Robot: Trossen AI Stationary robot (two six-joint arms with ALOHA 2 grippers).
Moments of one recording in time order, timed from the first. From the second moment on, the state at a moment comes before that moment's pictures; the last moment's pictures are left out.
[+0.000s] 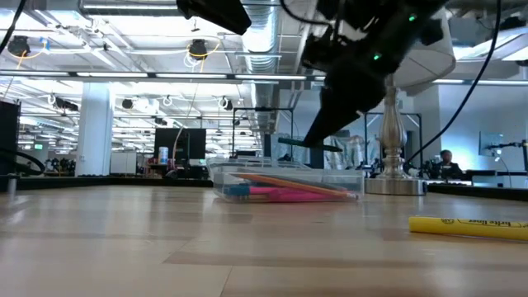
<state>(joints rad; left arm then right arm) -0.35 1.52 1.27 -0.54 -0.61 -0.26 0.13 1.65 0.95 -0.21 0.25 0.10</state>
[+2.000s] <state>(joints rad) -0.21 1.99 1.27 0.28 0.17 -0.04 0.73 1.16 0.52 -0.28 0.63 1.08</state>
